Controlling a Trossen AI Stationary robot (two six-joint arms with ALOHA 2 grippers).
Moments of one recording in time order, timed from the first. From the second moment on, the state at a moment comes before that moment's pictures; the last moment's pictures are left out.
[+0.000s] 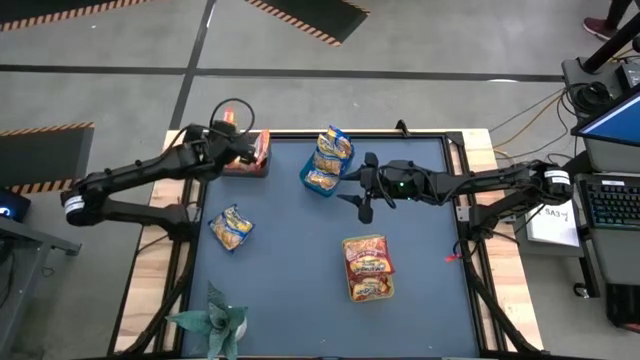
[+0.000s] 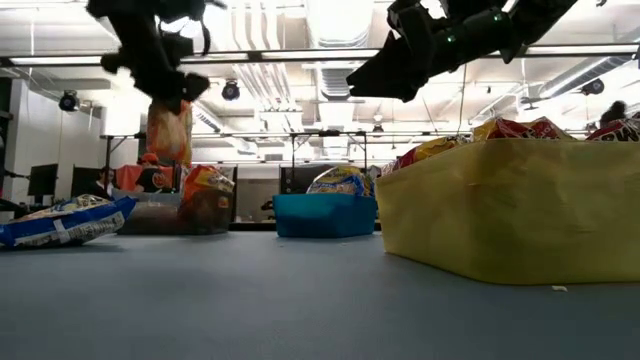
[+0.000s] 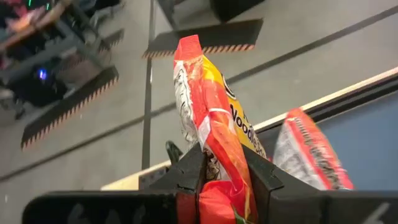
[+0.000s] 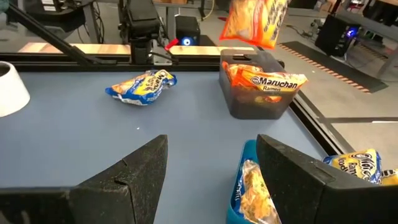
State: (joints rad) left arm 0.42 1.06 0.94 -0.77 -0.96 -0.39; right arm -0.14 1.35 0.77 0.30 0.01 -0.09
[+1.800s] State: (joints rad) left arm 0.67 1.07 0.87 -0.56 -0.71 -0.20; right arm -0.14 1.35 0.77 0.32 0.00 -0.06
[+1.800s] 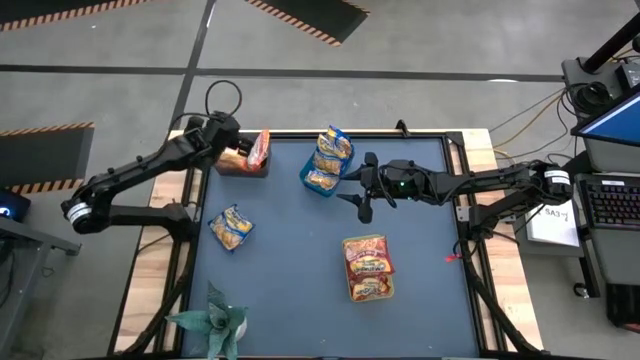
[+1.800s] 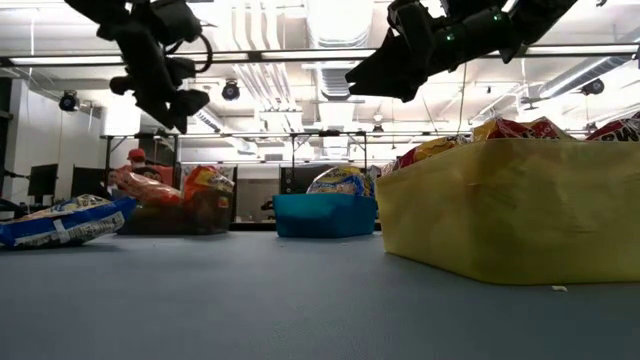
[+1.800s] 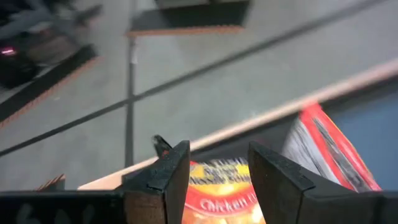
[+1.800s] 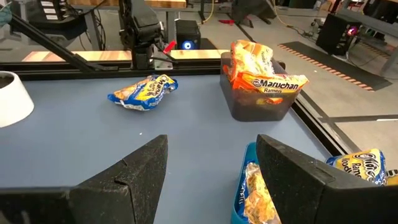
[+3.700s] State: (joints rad) left arm 0.82 1.26 0.84 -0.69 -0.64 -0.25; right arm -0.14 1.35 0.77 0.32 0.00 -0.05
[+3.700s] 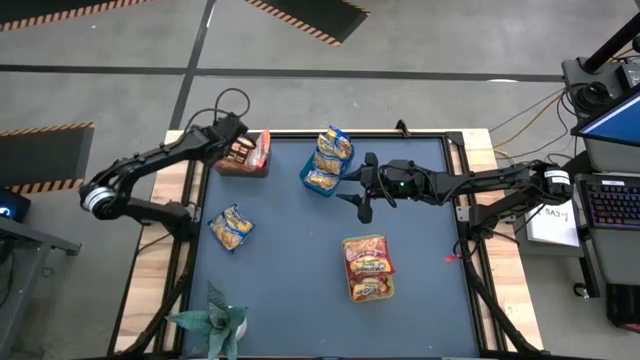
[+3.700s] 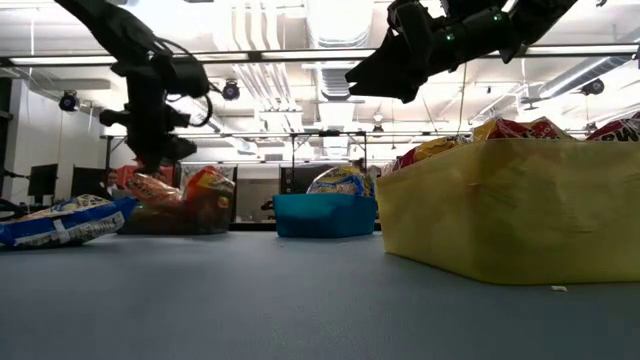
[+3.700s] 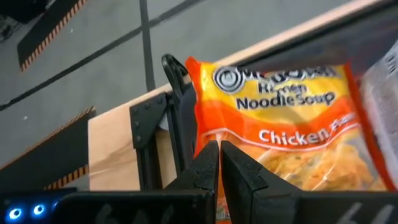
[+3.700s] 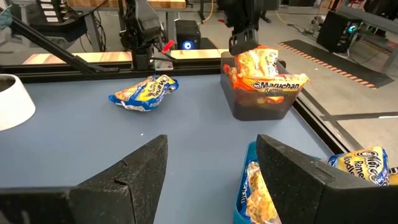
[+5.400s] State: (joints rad) left arm 0.47 1.04 0.84 -1.00 -0.03 -0.22; right arm -0.14 1.35 0.77 0.32 0.00 -0.03
